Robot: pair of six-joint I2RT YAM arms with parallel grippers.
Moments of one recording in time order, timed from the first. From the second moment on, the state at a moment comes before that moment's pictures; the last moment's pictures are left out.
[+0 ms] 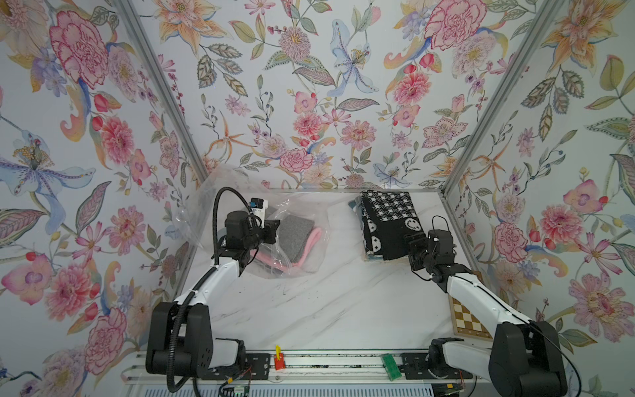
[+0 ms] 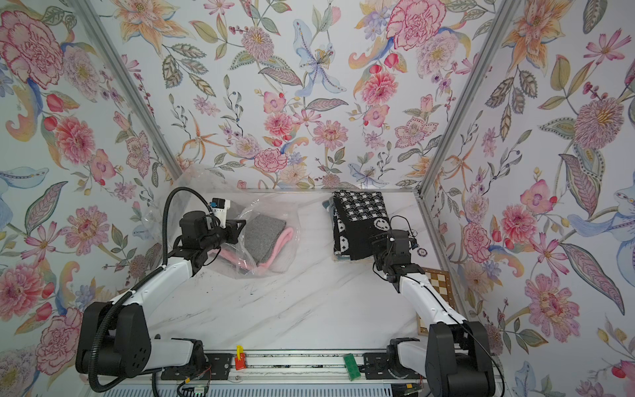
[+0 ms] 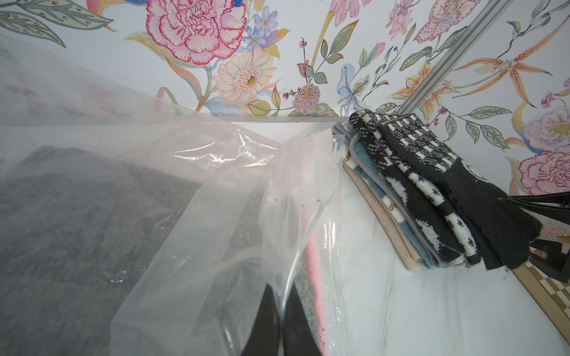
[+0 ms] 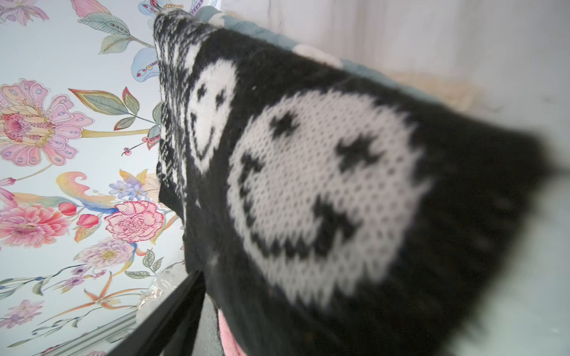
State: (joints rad) left arm -0.11 1.36 0.82 0.12 0.45 -0.17; right arm 0.10 1.16 0.64 -0.12 -0.05 1.26
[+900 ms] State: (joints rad) left arm -0.11 1.38 0.83 0.10 0.44 -0.15; right arm 0.51 1.70 1.40 -0.76 0.53 0.44
